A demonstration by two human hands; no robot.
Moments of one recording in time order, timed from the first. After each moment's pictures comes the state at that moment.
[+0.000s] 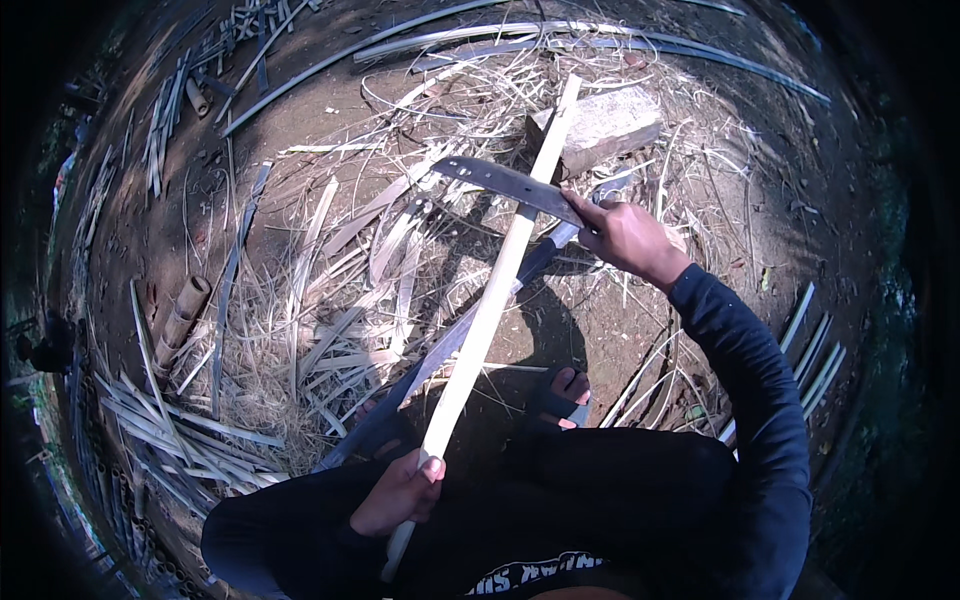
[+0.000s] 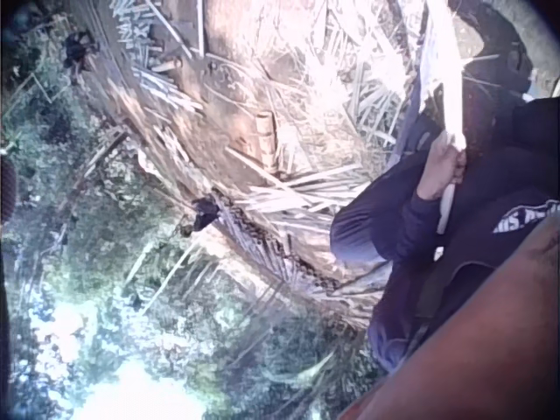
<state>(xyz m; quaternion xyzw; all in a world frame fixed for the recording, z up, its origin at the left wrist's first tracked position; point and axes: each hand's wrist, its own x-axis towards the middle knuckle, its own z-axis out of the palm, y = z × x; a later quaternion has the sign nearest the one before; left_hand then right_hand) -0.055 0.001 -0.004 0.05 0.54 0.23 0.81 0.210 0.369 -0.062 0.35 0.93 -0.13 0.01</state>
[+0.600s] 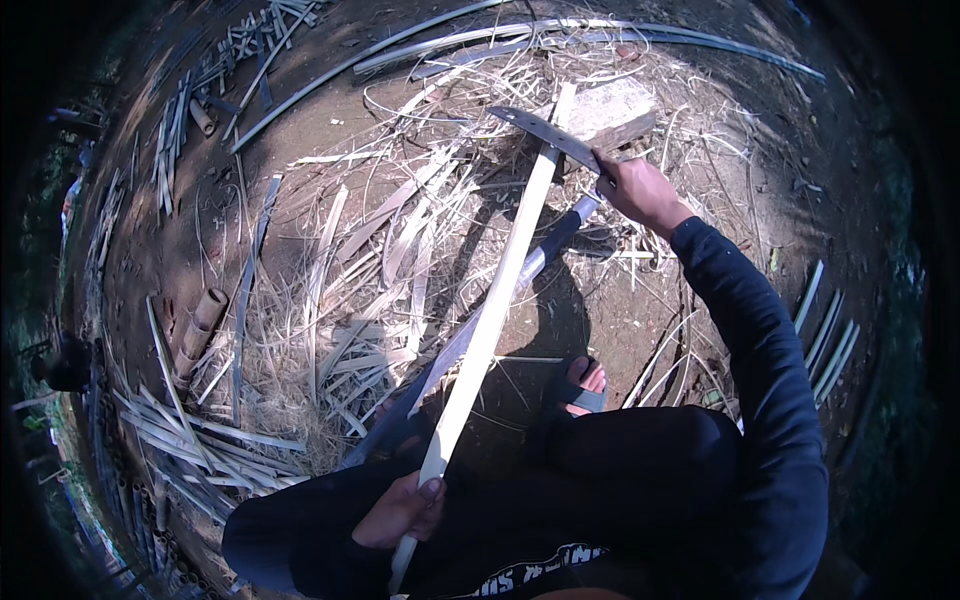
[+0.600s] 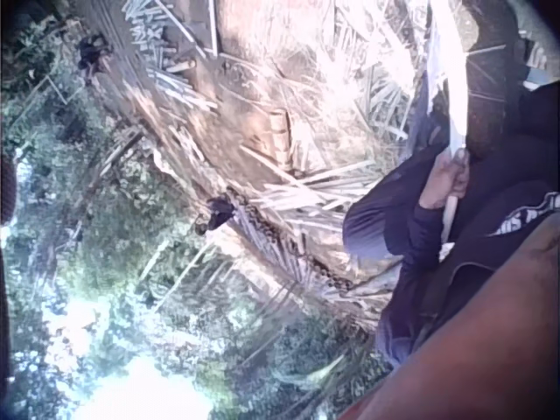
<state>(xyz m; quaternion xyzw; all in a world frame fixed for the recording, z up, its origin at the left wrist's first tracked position) -0.060 -0.034 0.010 0.03 0.50 0.25 0.83 0.235 0.409 -0.078 0.45 0.89 -0.08 -0.03</state>
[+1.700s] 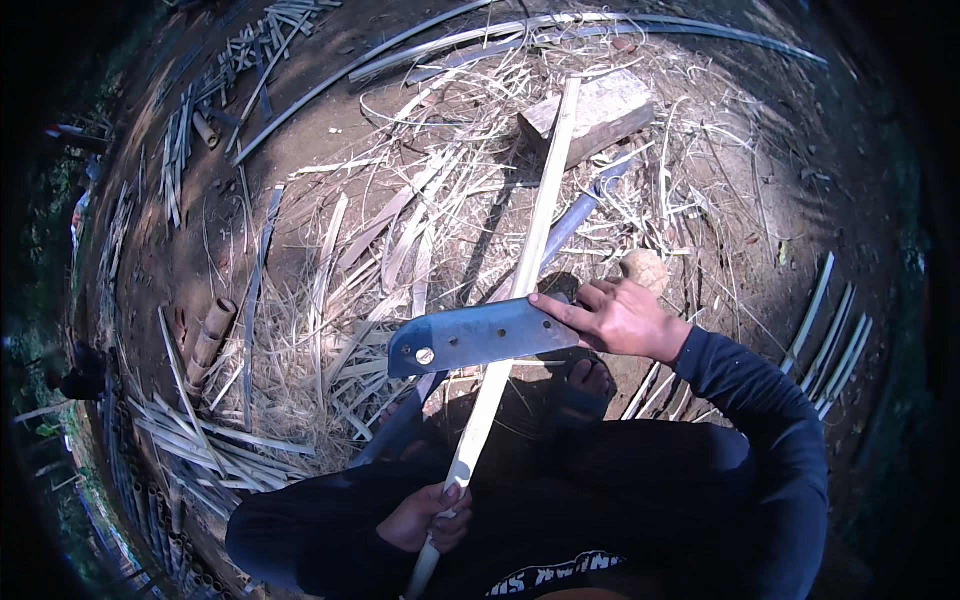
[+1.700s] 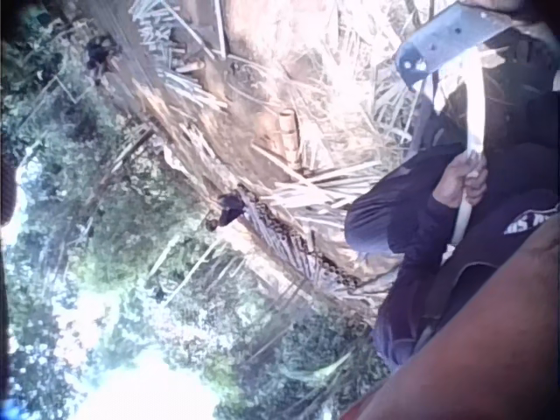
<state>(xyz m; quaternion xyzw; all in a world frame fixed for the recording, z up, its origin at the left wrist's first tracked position) -0.042 -0.032 -0.002 -0.13 0.33 0.27 0.89 0.235 0.265 -0.057 0.16 0.98 -0.06 -0.08</state>
